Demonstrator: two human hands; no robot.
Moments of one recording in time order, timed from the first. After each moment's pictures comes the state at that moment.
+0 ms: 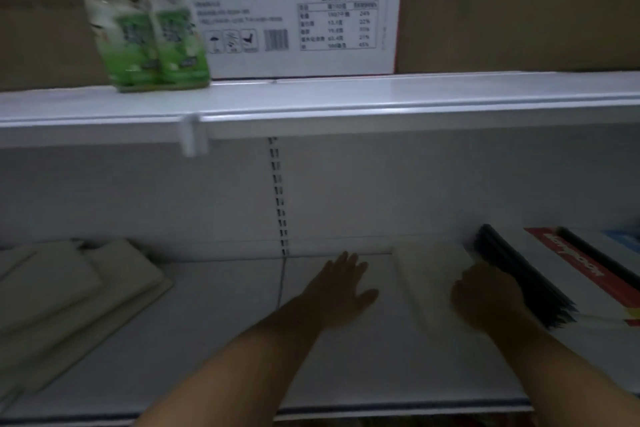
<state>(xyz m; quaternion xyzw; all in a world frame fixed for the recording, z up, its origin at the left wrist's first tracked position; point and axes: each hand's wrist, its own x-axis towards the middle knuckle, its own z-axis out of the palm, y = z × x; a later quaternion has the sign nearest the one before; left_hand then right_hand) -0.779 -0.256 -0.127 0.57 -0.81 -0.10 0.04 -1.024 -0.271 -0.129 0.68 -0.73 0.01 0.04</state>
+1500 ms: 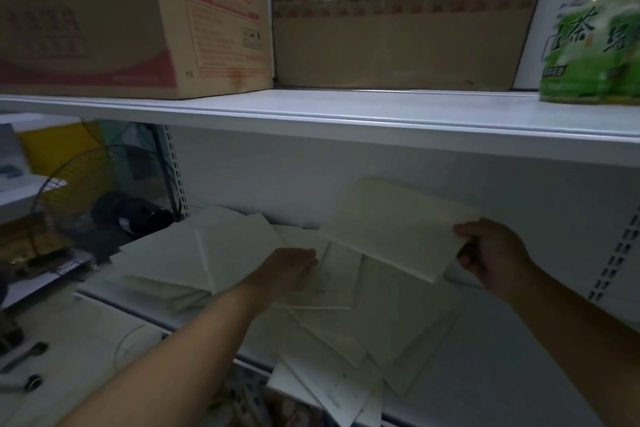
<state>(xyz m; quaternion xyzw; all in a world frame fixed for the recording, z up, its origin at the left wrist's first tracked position) -0.245 -0.124 -0.084 0.69 -0.37 -0.40 0.48 -0.510 -0.234 -0.034 0.46 -0.42 0.47 -0.62</state>
